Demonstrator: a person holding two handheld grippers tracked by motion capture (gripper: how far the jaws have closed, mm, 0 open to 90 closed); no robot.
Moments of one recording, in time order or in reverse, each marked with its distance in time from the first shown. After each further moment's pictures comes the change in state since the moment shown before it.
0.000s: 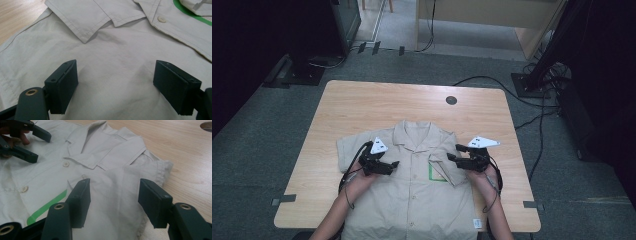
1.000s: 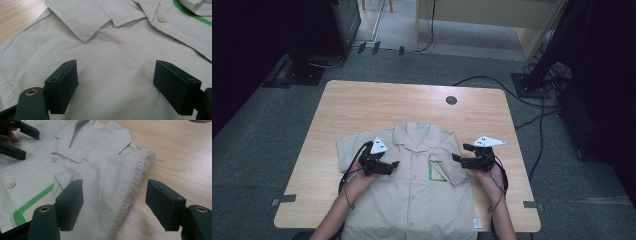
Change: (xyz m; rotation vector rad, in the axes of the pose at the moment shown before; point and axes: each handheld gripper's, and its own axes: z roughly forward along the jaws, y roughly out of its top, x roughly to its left) left arm 0.000 0.000 0.000 0.000 0.000 0.000; right arm -0.016 -0.007 -0.007 0.020 -0.030 0.034
